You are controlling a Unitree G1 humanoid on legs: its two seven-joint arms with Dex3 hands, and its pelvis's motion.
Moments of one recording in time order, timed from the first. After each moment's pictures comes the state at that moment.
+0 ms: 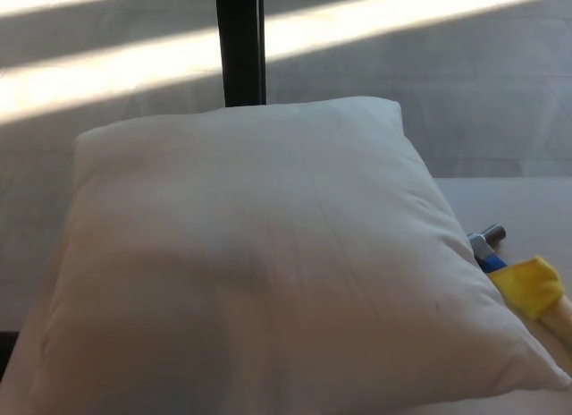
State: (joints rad) left_arm 0.16 0.65 0.50 1.23 -0.12 -0.04 -0.10; right_arm 0.08 -0.51 -0.54 1.07 0.11 -0.13 0.03
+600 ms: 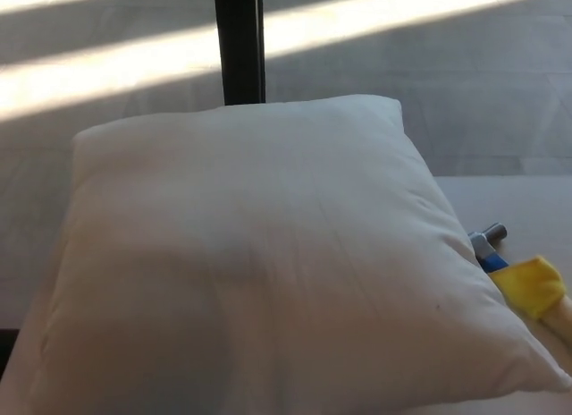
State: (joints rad) left_arm 0.15 0.65 0.52 1.26 -0.15 -0.05 -0.12; right_arm -0.31 -0.64 -0.74 0.73 0.27 0.00 -0.10
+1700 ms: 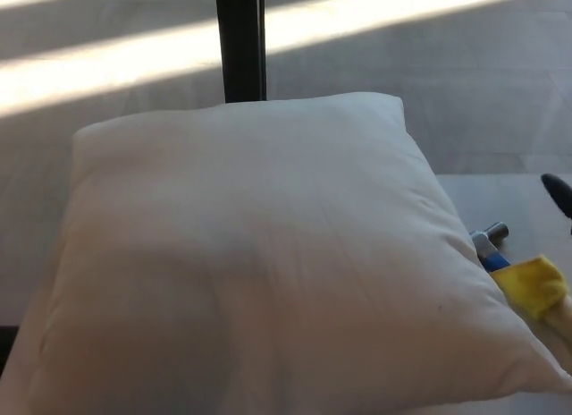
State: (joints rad) left_arm 0.16 0.65 0.52 1.26 -0.15 -0.05 -0.12; right_arm -0.51 -0.65 0.13 0.31 -0.09 0.18 -0.04
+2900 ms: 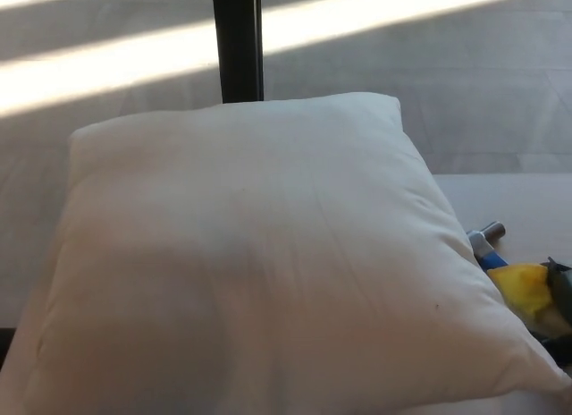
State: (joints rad) left_arm 0.18 0.65 0.49 1.27 -0.16 -0.10 -0.17; right_arm -0.56 -0.56 0.50 0.74 -0.50 0.32 -0.06
